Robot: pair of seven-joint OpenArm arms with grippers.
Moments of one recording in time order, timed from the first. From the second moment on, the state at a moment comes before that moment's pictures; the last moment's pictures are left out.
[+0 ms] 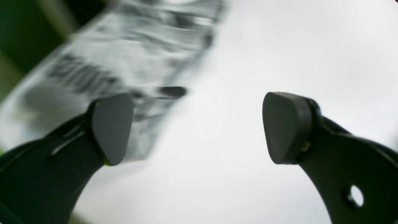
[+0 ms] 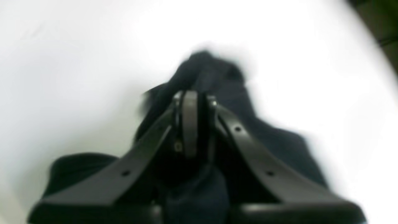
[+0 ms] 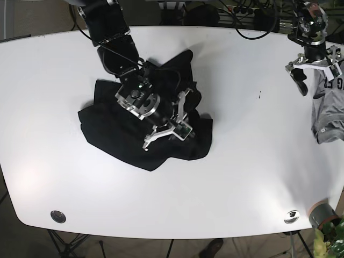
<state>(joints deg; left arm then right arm) 30.5 -3.4 -39.3 108.1 -19.4 -6.3 18.6 6.8 1.0 -21.6 92.6 -11.7 27.6 -23.9</state>
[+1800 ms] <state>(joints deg) 14.2 -5.6 15.7 103.1 2.6 -6.1 18.4 51.4 8.5 1.8 111.3 -11.2 40.5 -60.7</state>
